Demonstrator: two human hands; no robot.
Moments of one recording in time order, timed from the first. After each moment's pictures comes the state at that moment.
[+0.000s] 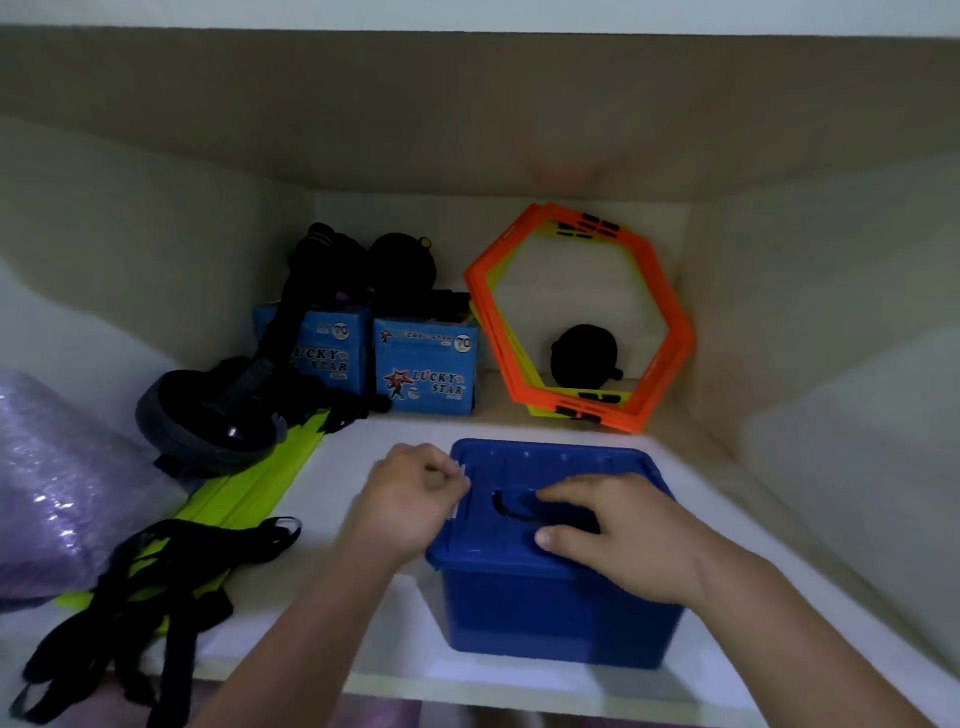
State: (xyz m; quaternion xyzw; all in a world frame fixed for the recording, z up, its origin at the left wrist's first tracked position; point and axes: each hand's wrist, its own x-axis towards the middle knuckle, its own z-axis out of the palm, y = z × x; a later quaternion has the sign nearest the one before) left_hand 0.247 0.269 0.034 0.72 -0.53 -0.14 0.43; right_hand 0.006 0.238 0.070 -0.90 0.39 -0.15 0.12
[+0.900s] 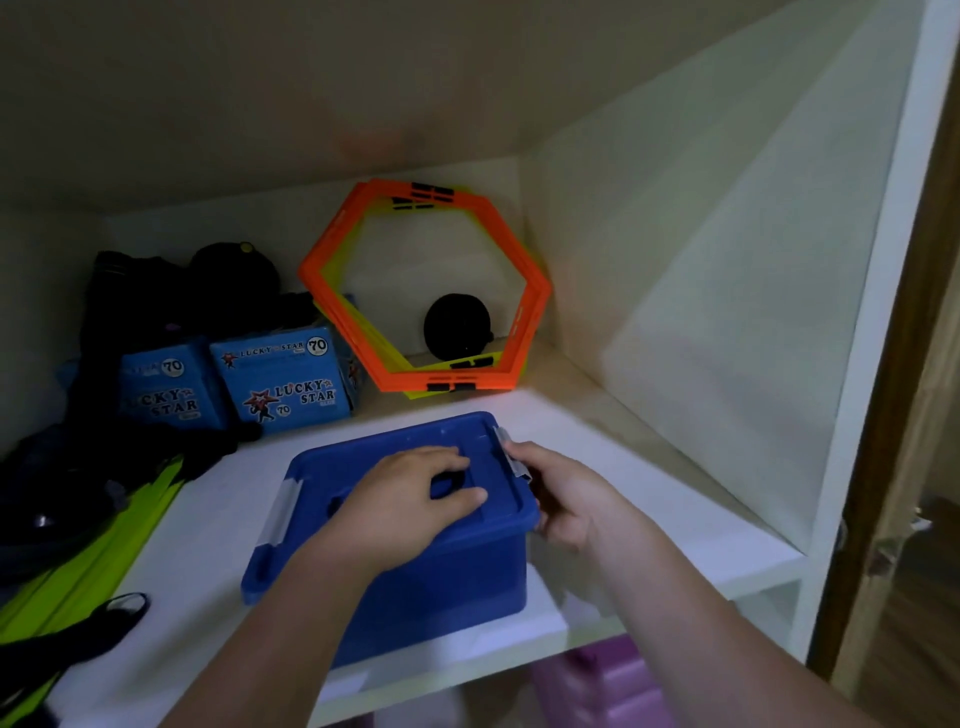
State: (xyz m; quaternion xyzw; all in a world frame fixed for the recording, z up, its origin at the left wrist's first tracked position) left_hand 0.111 0.234 0.050 0.62 -0.75 -0.10 0.20; right_hand -0.074 0.170 -0.003 -0.30 0.37 -0.42 0.77
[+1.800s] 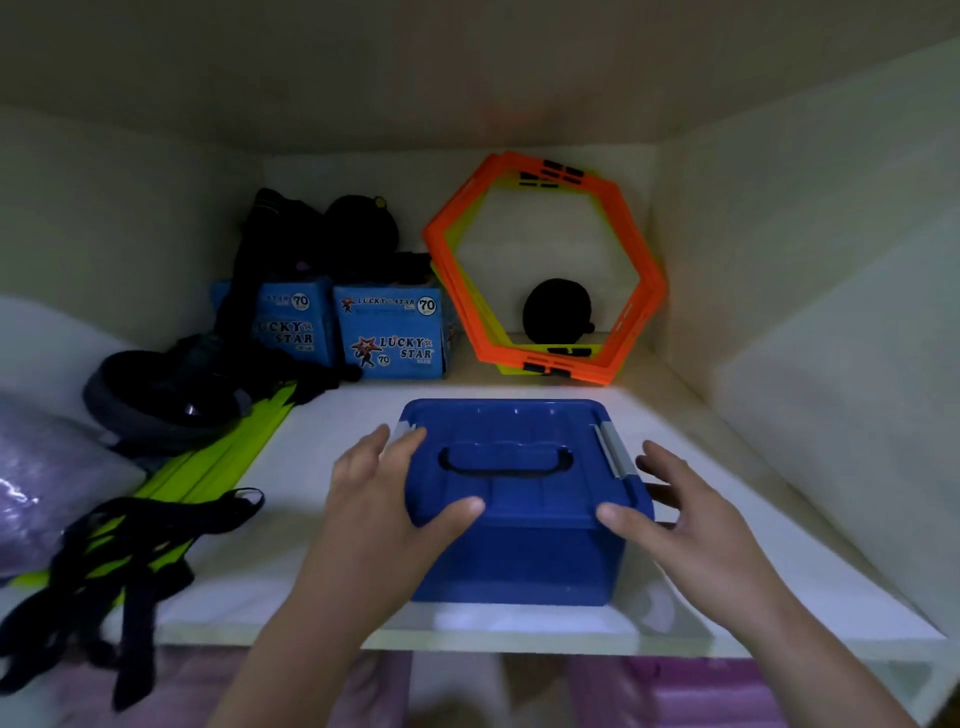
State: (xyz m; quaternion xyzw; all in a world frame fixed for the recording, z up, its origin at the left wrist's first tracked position) left_hand 0.179 0.326 0.024 0.71 -0.61 -0.01 0.35; right_hand -0.093 0.248 0.003 -0.70 0.47 -0.41 0.35
